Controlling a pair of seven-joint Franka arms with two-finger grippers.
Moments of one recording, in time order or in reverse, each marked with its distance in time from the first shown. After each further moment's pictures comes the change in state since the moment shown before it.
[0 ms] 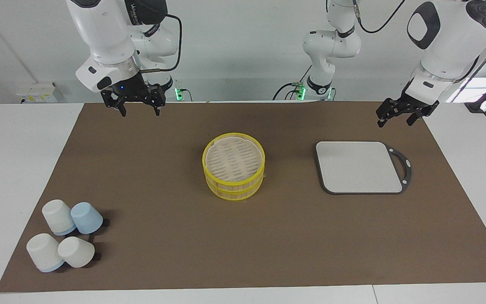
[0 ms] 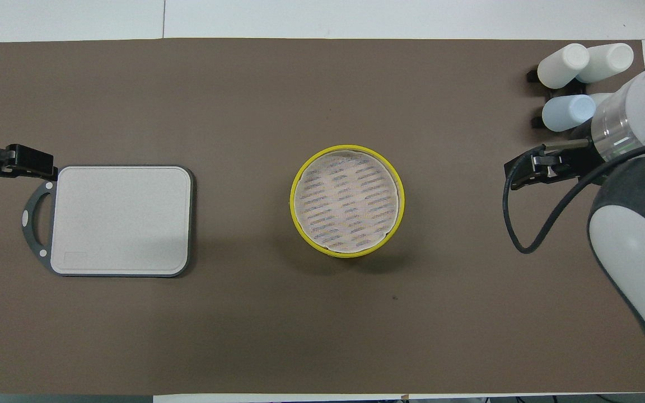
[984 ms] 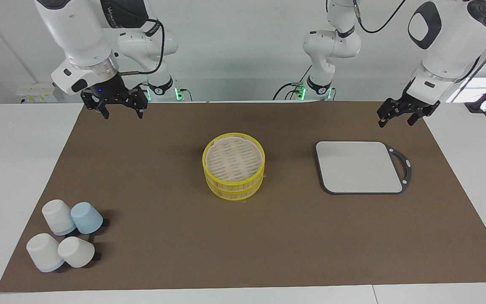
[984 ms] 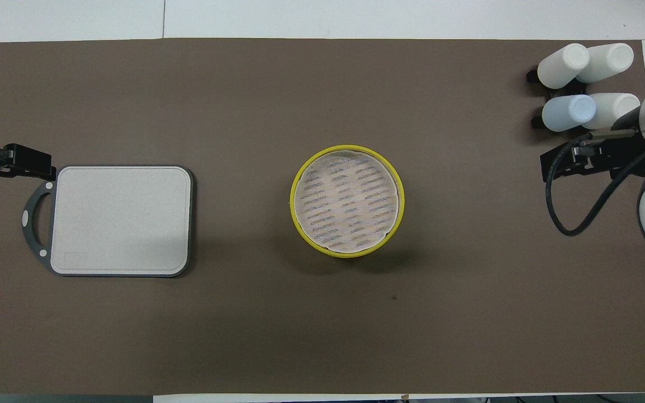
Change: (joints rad) left arm 0.003 0.000 0.002 0.000 0.000 0.002 0.000; right arm 0.055 -0.003 -0.141 0.000 0.009 0.009 -0.060
